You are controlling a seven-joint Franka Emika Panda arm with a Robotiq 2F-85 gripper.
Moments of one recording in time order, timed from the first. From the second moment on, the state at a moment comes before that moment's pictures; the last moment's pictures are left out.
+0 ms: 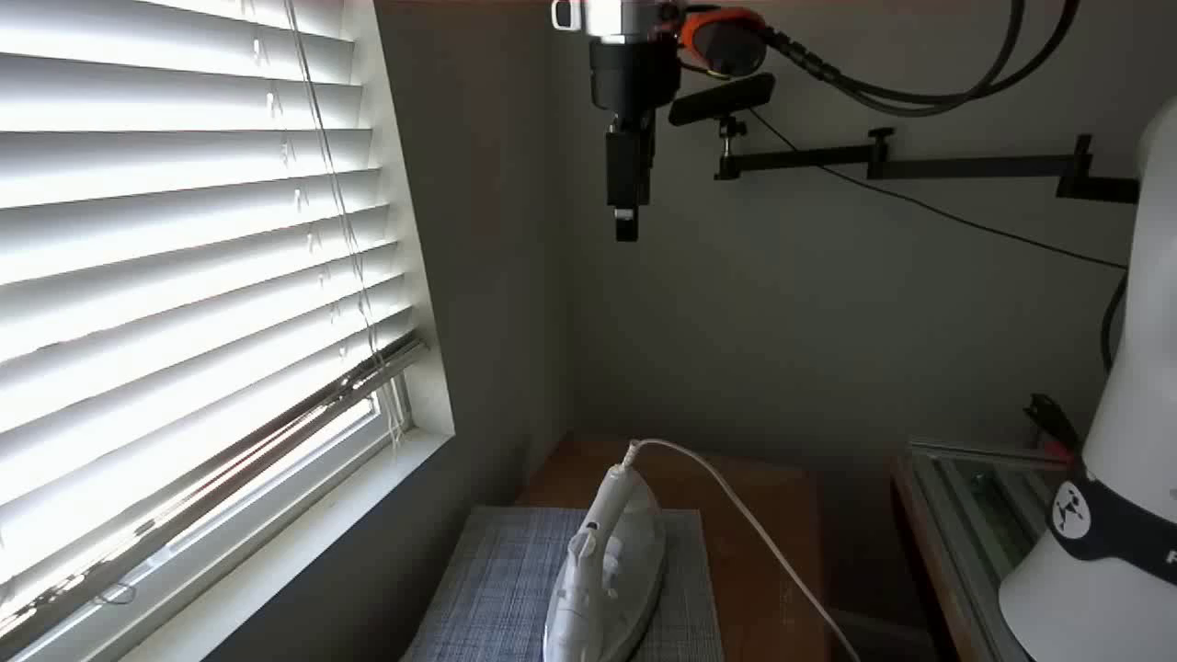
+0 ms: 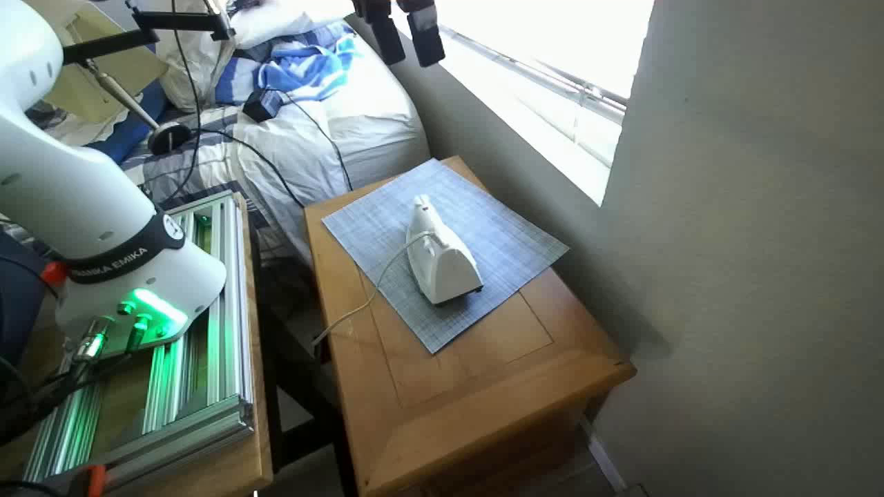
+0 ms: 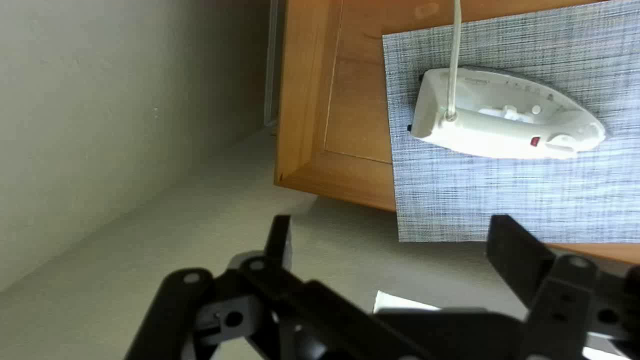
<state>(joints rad) -0.18 -0.52 -0.10 -2.59 -0.35 2.22 -0.16</state>
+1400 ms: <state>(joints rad) -0.15 -0.43 -0.14 -2.60 -0.22 2.26 -0.16</state>
